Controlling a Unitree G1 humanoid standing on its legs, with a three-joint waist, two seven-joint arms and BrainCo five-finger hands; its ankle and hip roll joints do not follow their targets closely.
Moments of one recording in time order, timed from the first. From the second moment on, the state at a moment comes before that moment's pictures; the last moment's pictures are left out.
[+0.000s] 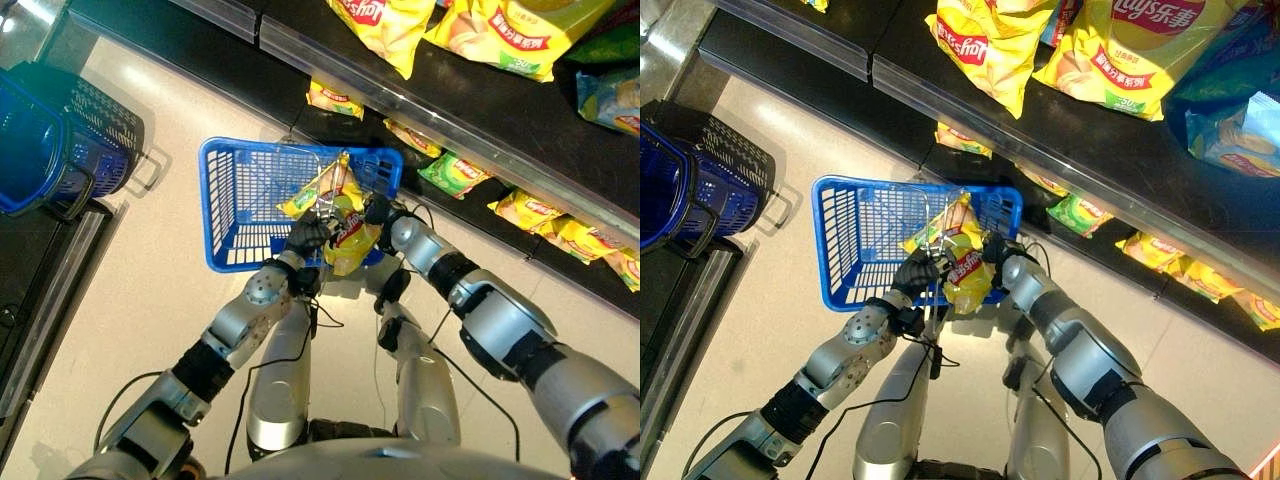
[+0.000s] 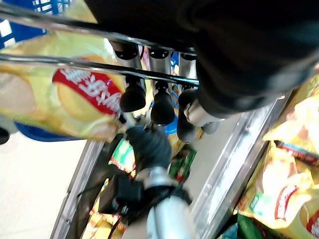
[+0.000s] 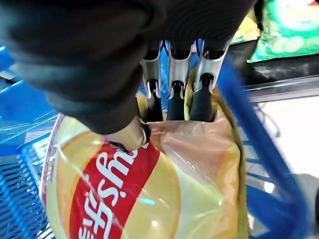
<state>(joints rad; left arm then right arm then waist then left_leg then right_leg) -0.37 0.39 -0.61 0.02 -0.65 0.05 0.19 -0.96 -0.19 0.68 1.07 -0.13 0.14 -0.10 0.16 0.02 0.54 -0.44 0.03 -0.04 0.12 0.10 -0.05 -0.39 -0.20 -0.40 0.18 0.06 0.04</state>
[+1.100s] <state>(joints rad) -0.40 0.40 -0.68 -0.10 -0.81 0.05 0.19 -1.06 -0.19 0.59 1.34 -0.21 0.17 -0.18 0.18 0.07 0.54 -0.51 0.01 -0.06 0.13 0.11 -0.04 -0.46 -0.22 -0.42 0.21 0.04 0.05</state>
